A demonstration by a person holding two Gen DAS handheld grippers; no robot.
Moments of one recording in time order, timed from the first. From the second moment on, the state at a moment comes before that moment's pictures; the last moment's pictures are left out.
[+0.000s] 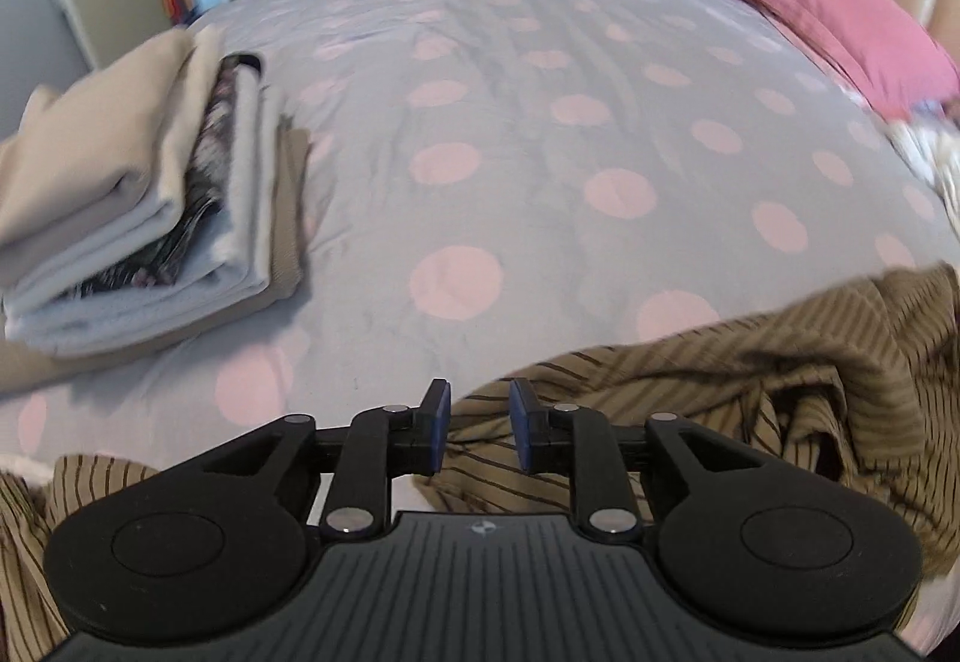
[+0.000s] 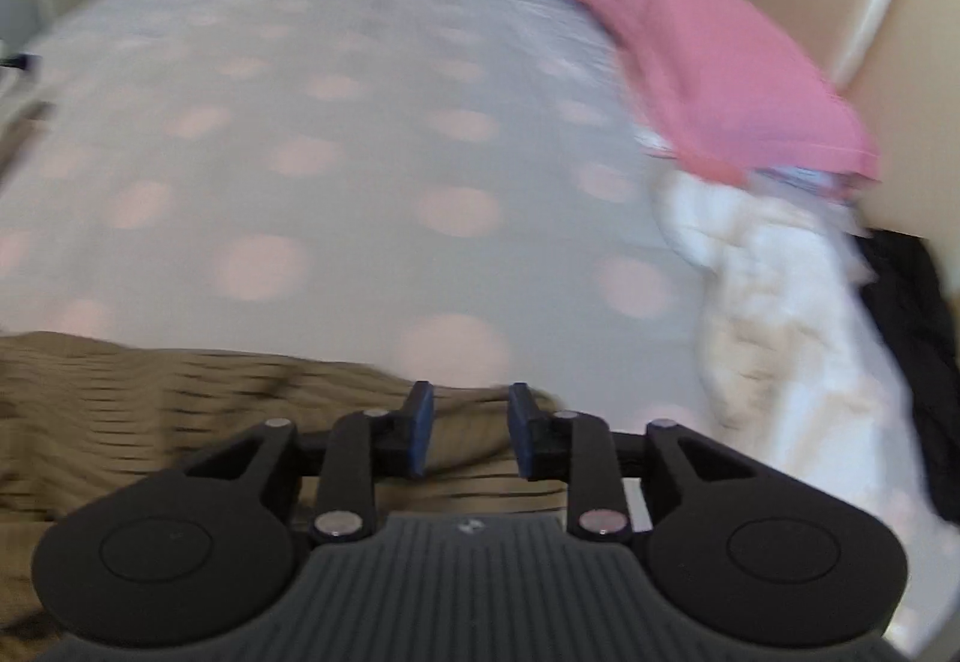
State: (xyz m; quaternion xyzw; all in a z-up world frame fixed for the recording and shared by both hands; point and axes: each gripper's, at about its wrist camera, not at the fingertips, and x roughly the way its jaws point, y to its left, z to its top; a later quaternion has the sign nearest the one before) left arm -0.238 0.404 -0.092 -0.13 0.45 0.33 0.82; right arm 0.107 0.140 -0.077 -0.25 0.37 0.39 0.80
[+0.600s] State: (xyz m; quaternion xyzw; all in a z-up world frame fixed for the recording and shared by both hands) left arm -0.194 0.346 -0.132 -0.11 0.51 0.19 0.83; right arm 0.002 0.209 -0.155 -0.30 0.49 0.54 0.61
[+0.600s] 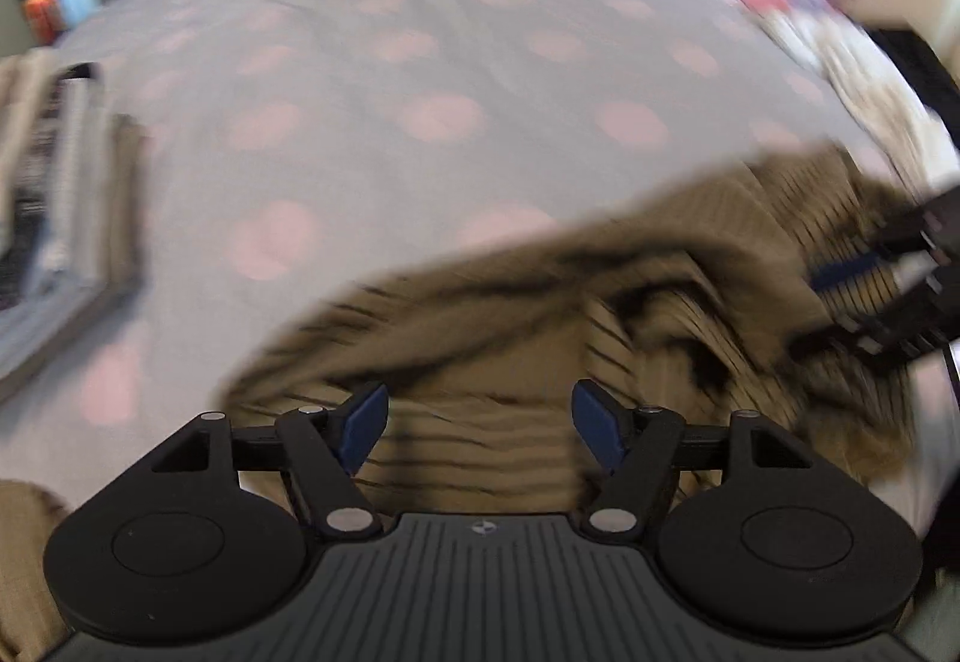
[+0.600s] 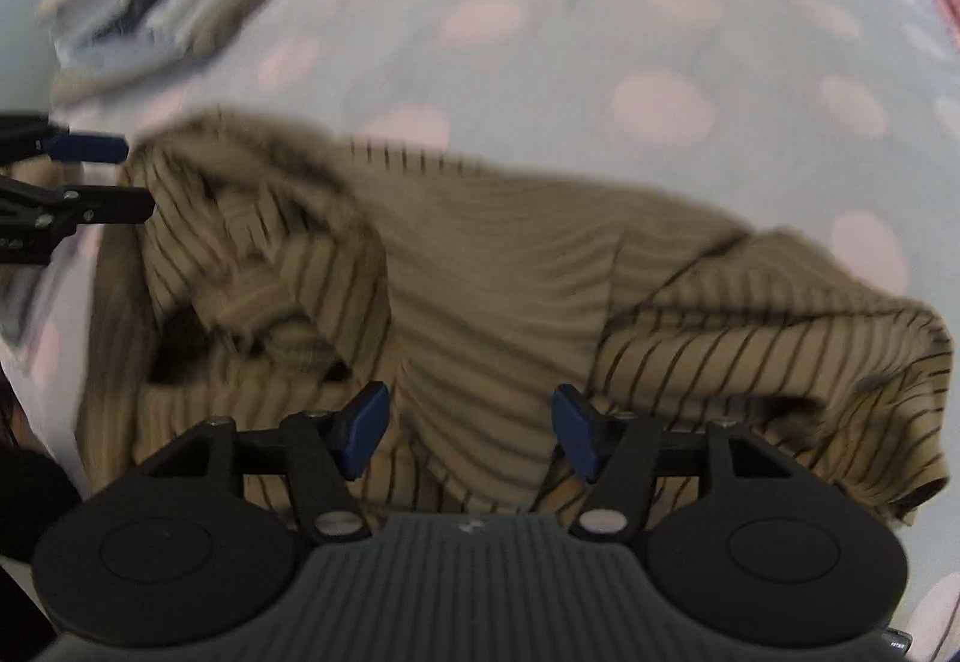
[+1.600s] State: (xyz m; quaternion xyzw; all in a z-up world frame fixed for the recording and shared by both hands) left arm -0.265 0.490 -0.078 -0.22 0.39 0.45 0.77; right arm 0.100 0.236 -0.080 -0.02 0.43 0.48 0.77
